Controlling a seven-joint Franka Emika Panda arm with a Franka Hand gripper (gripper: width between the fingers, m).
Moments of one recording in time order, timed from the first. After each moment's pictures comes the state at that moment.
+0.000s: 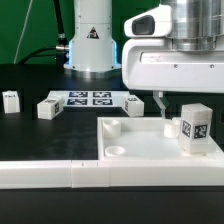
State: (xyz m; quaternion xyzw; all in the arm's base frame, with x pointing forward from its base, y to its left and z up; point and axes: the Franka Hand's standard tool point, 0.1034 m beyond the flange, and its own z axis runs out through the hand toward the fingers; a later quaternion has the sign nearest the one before) arm 0.639 0.119 0.078 -0.98 0.19 0.01 0.06
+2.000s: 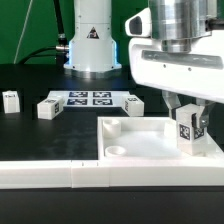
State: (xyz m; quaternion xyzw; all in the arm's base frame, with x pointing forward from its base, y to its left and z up) arm 0.640 0.108 0.075 -0.83 0.55 0.02 0.07
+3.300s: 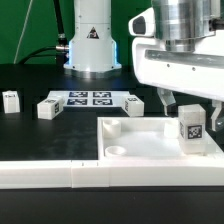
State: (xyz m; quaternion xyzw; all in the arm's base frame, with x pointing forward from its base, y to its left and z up) arm 0.639 0.114 0.076 -0.89 0.46 0.02 0.07
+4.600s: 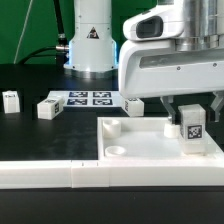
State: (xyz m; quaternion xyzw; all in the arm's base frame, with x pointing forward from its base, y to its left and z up) arm 0.643 0.115 0.077 -1.00 0.04 -0.02 0.06
